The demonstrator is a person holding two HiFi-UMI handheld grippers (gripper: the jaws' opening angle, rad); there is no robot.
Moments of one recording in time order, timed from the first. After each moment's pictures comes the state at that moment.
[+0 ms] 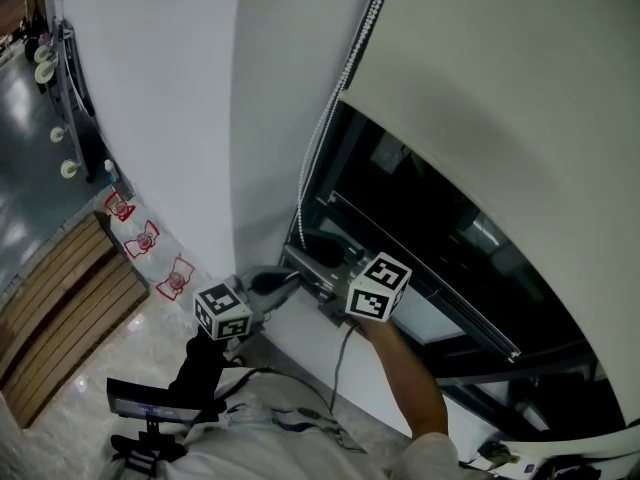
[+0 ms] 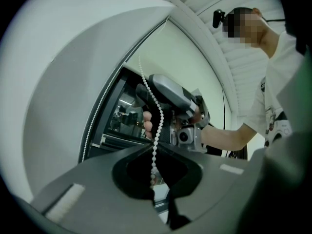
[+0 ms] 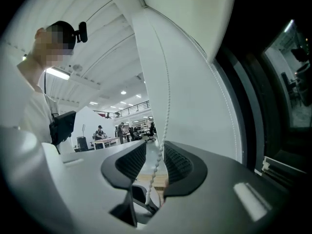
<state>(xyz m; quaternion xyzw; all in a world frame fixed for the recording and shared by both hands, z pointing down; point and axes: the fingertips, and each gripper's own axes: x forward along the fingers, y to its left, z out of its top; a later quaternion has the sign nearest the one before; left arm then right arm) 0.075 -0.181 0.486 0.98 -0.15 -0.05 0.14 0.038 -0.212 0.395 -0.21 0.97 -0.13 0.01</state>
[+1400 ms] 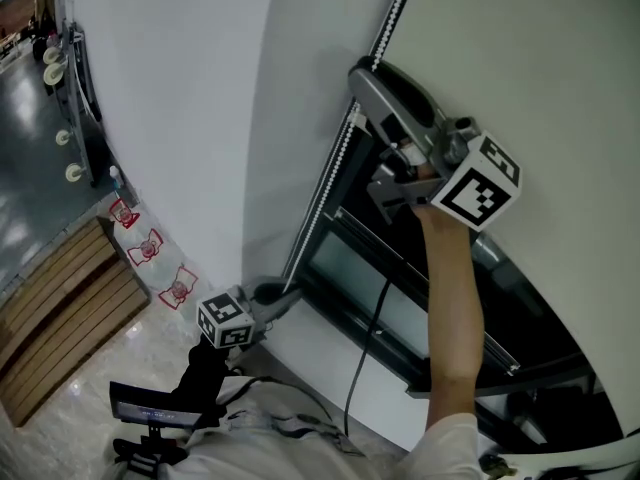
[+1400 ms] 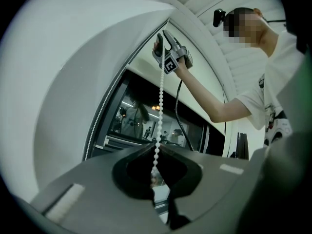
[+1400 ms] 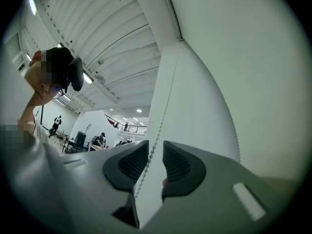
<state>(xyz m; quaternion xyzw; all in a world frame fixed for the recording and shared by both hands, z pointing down) 0.073 -0.186 0.485 0.98 -0.16 -0.06 0.14 0.048 -0.255 0.087 -0.18 0.97 0.08 0.14</state>
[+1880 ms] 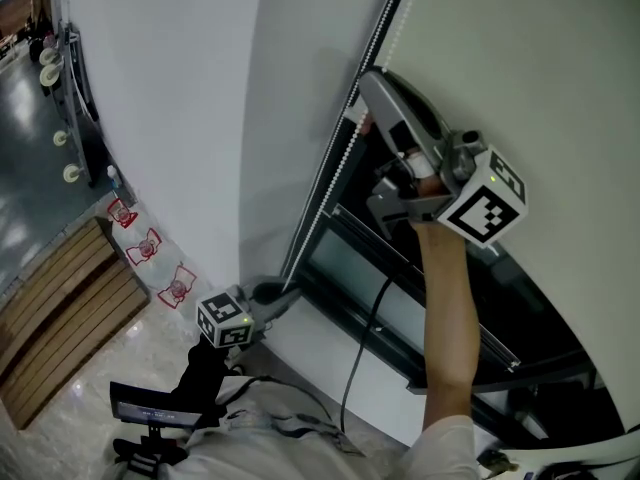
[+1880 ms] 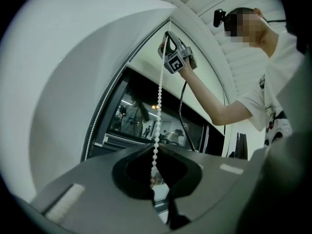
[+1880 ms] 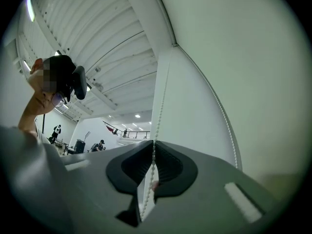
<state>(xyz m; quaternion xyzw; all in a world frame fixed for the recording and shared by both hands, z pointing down) 0.074 -0.181 0.490 0.98 -0.15 -0.05 0.14 0.055 -0.233 0.088 -0.18 0.97 0.06 0.18</state>
